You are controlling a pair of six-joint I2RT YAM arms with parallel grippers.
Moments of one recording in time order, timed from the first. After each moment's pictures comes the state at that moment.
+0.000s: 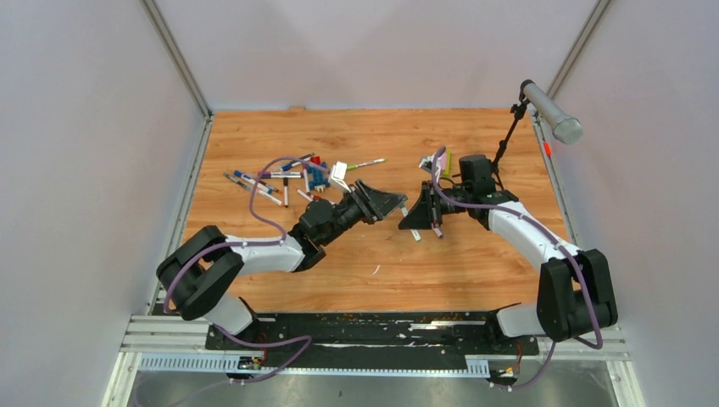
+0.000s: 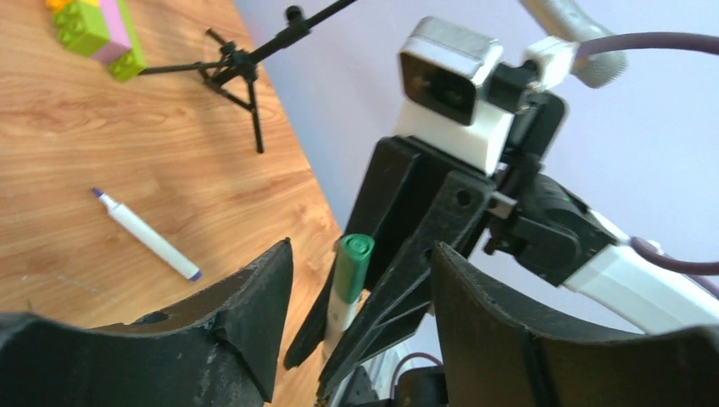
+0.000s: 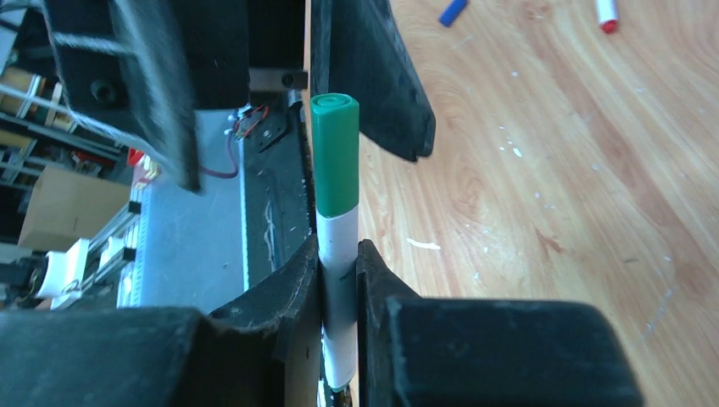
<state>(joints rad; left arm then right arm) -0.86 1.55 0.62 1.03 0.04 -1.10 0.28 1.38 0.86 -0.21 -1.15 0.02</state>
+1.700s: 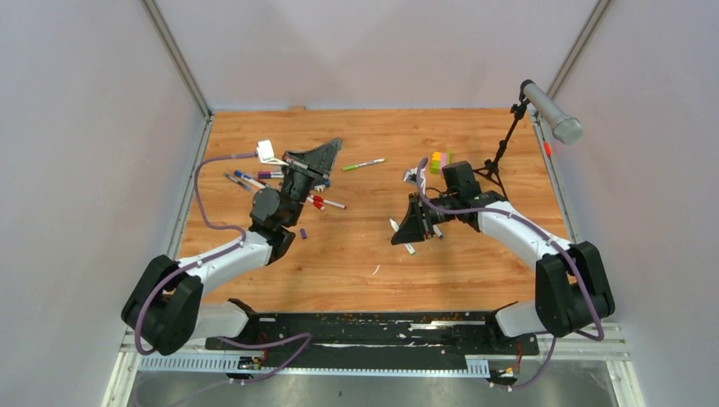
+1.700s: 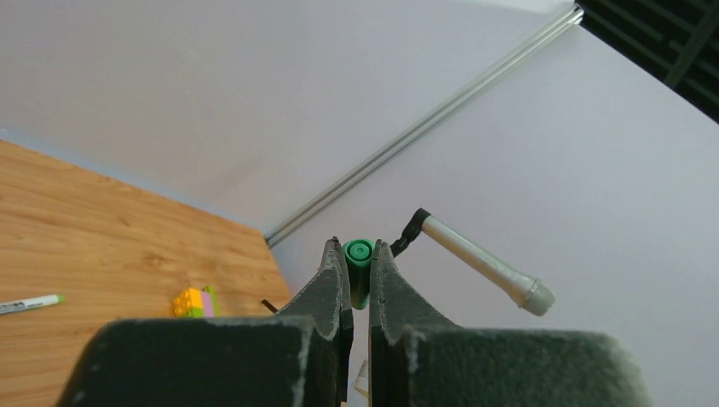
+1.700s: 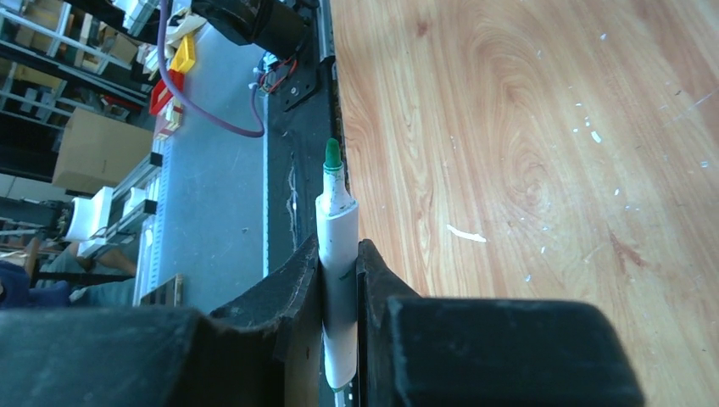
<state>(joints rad) -0.59 1.29 0.60 1.14 -0.17 -0.98 0.38 1.41 0.86 -0.30 -1.20 -0.06</state>
